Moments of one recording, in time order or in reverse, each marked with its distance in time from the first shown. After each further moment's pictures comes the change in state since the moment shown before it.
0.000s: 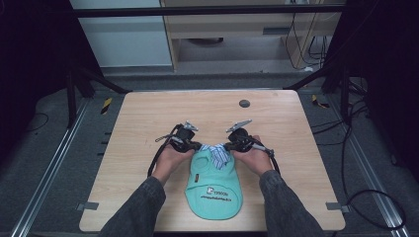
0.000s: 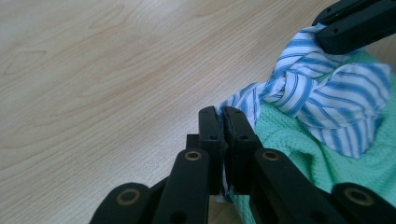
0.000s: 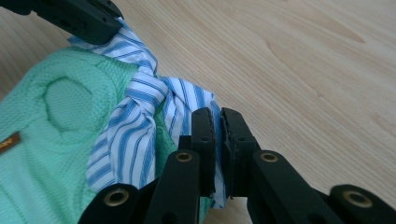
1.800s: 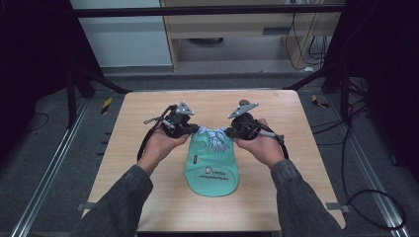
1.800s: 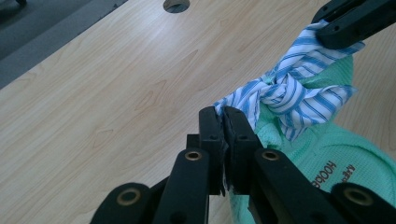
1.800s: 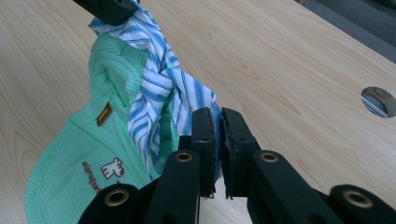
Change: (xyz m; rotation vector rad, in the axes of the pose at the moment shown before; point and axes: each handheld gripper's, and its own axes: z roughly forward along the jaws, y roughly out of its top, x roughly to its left) left arm -0.006 0.051 -0.075 -0.089 0.026 0.156; right arm 0.013 0.048 -0.078 -0.089 -0.025 -0.127
